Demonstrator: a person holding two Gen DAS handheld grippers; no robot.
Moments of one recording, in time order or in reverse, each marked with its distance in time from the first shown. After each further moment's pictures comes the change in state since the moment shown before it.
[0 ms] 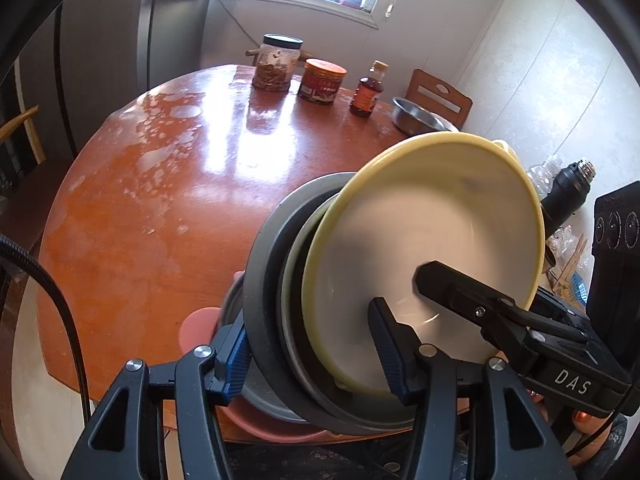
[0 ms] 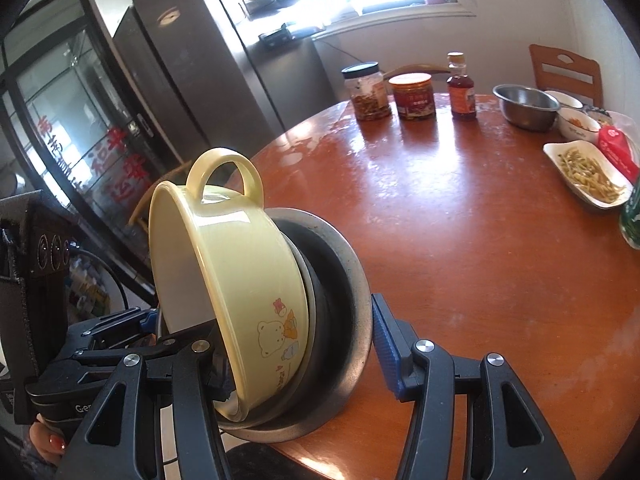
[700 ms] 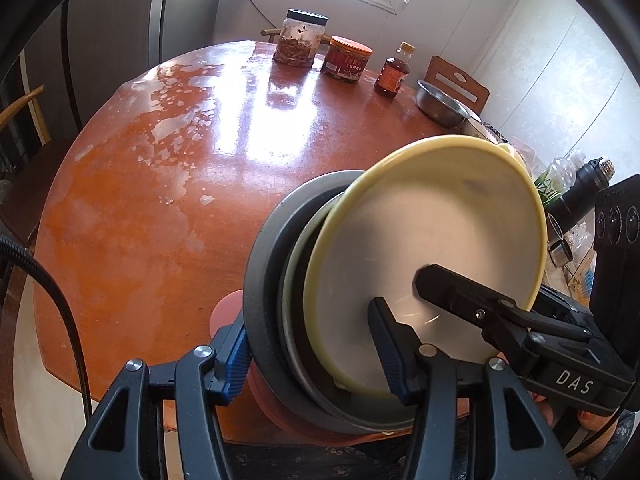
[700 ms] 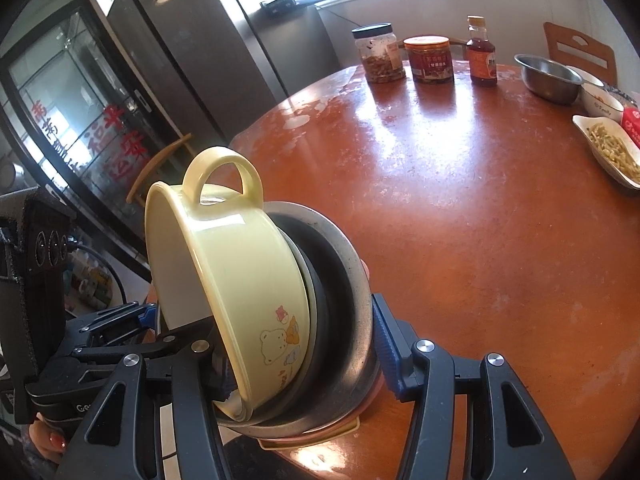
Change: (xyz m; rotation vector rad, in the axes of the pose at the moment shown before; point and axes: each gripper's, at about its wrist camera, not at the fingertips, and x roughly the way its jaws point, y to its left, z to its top) left arm 0.024 0.031 -0.009 -0.026 0.060 0.021; right arm 0.046 0.008 -0.010 0.010 0.095 0.009
